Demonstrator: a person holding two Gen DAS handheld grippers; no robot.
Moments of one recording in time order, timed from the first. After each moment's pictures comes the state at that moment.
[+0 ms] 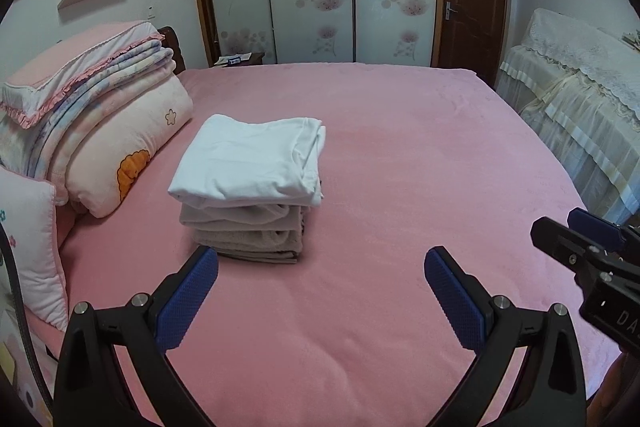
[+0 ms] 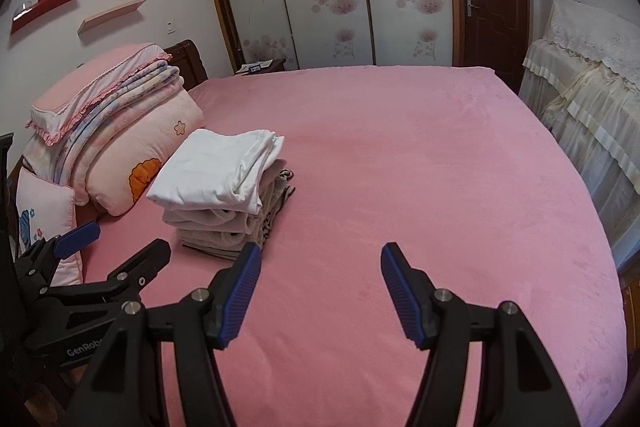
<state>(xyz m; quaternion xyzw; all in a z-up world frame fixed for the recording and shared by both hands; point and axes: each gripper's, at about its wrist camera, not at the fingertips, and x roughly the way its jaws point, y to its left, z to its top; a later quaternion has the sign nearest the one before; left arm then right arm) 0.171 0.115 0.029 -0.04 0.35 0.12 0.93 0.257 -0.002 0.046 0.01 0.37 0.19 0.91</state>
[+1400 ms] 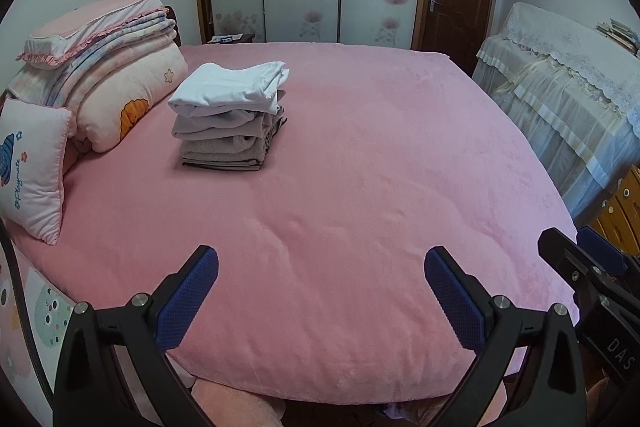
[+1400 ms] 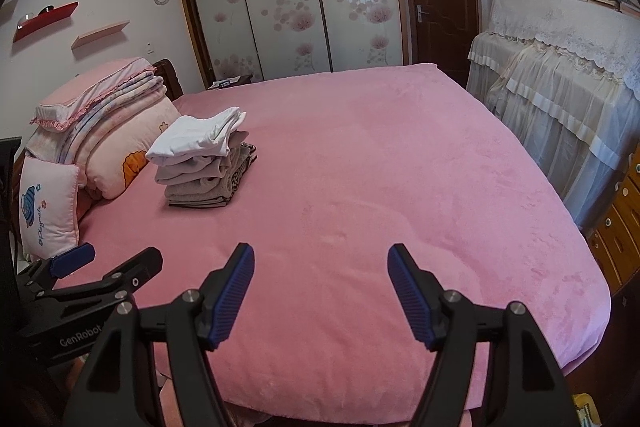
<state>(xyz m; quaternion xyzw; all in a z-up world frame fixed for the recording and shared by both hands) -0.015 0.003 -0.008 -0.07 0.36 0.09 0.93 0.062 -0.117 0.014 0.03 0.34 0.13 0.93</state>
